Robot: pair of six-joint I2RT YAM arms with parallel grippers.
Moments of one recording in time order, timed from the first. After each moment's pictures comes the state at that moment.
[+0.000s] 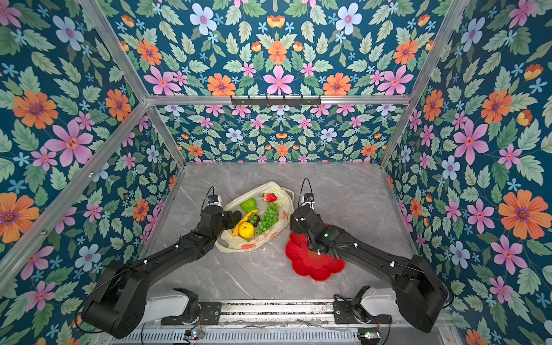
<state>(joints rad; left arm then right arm) -0.41 1.28 0.54 0.16 -0.23 -0.46 0.77 1.33 0.89 -0.23 0.31 0.58</state>
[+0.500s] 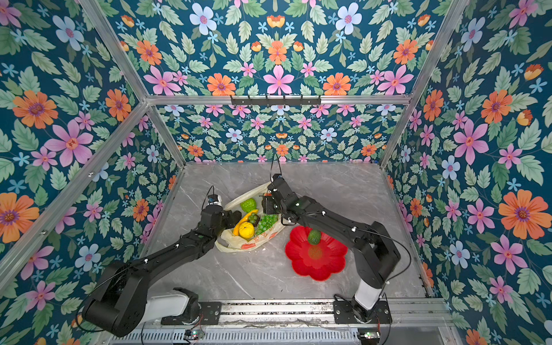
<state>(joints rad) -0.41 1.29 0.55 0.16 -0.24 -0.46 0.77 1.77 1.40 -0.35 0.04 0.55</state>
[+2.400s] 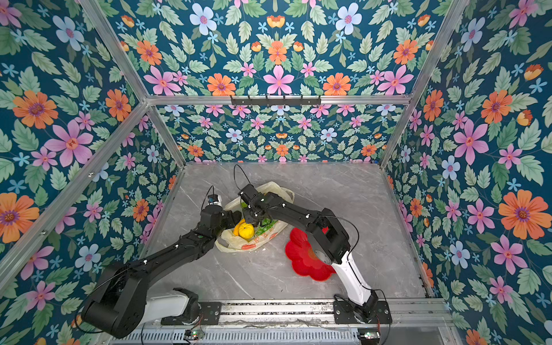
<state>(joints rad) -0.41 1.28 0.55 0.16 -0.22 -0.46 0.87 2.21 1.86 -0.65 0.04 0.47</state>
